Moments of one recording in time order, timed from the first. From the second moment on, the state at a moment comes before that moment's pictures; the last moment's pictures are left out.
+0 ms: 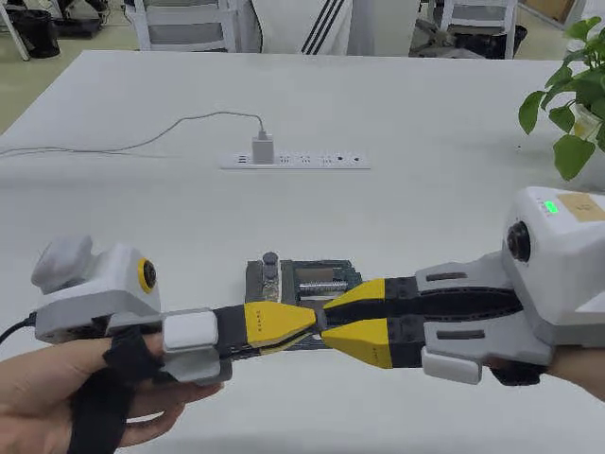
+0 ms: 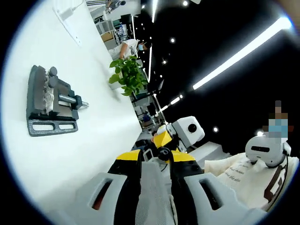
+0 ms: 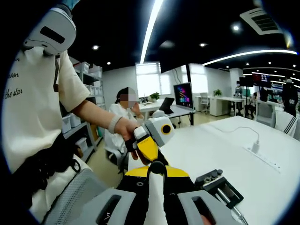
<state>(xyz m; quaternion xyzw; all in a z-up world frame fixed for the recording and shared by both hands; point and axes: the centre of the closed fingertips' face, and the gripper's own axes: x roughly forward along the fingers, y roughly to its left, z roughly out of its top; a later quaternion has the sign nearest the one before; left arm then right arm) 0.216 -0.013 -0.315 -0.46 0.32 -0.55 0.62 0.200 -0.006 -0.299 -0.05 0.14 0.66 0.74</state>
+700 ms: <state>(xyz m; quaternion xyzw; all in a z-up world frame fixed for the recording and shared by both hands) 0.237 0.010 -0.365 -0.20 0.27 -0.51 0.79 0.204 -0.012 -0.334 -0.07 0.21 0.64 0.73</state>
